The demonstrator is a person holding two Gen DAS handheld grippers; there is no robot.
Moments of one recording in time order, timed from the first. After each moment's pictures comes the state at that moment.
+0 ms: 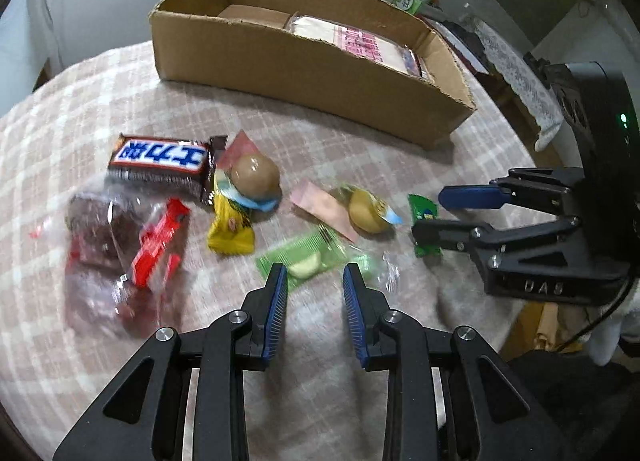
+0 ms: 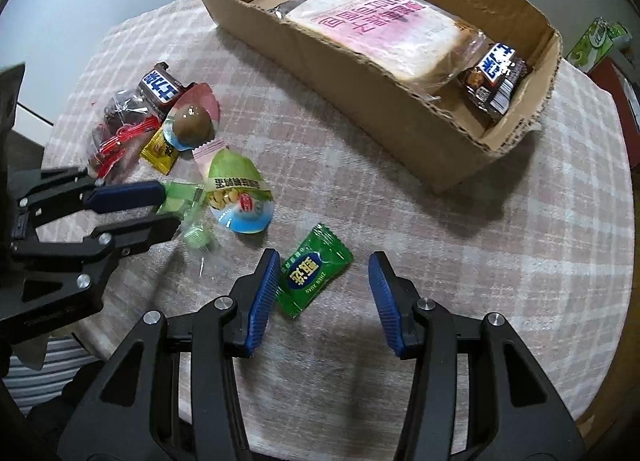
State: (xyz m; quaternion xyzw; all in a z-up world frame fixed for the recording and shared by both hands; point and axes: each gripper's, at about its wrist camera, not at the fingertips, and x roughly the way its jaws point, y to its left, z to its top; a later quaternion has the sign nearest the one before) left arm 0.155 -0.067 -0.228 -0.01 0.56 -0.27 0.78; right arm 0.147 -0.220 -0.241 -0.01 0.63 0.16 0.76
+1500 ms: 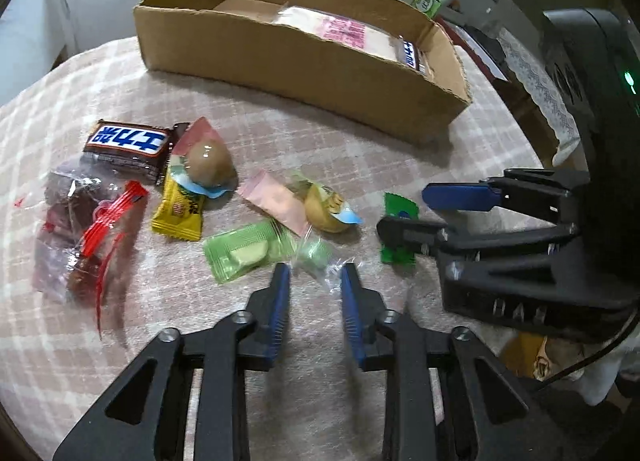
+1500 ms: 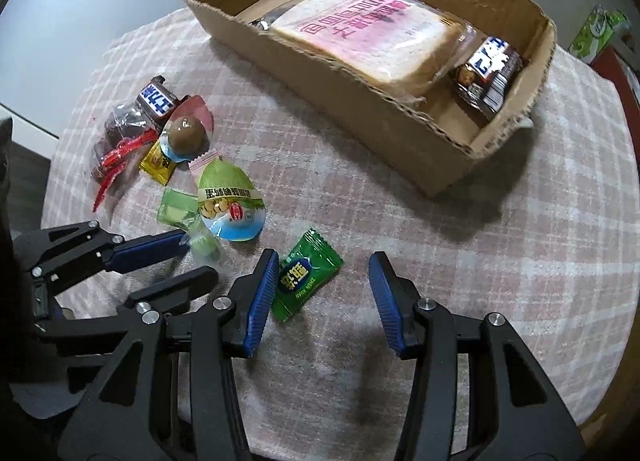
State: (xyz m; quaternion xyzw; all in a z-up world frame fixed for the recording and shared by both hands) left arm 0.143 -0.121 -0.235 -0.01 0.57 -0.22 0.79; right arm 0.152 -0.223 -0.247 -0.02 0.63 0.16 0.76
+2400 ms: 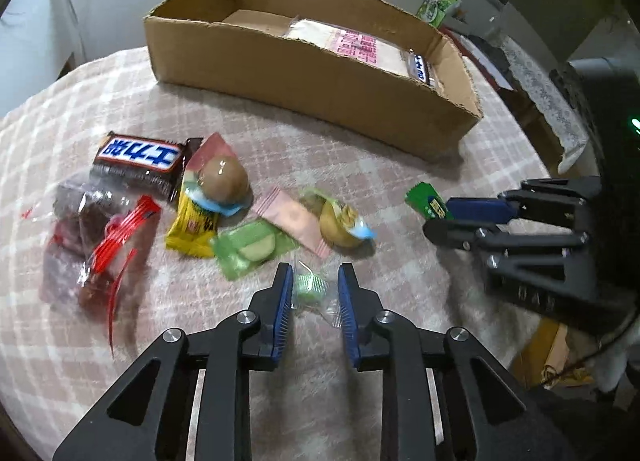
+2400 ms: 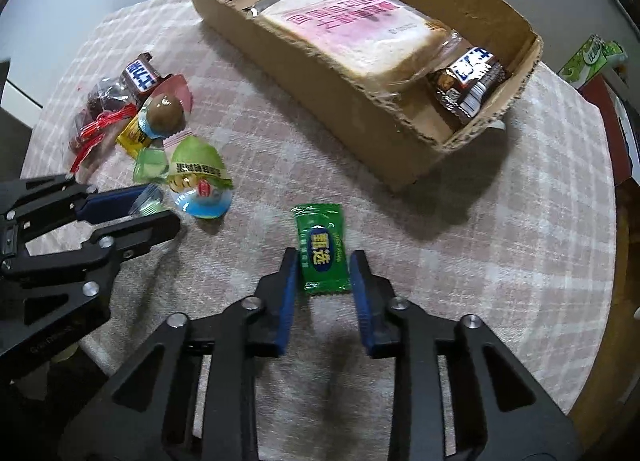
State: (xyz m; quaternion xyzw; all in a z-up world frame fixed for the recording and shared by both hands) left arm 0.141 -0.094 -0.226 -0.02 0.55 -0.21 0.81; right arm 0.148 -0.229 -0.250 -0.06 0.62 0.15 0.77
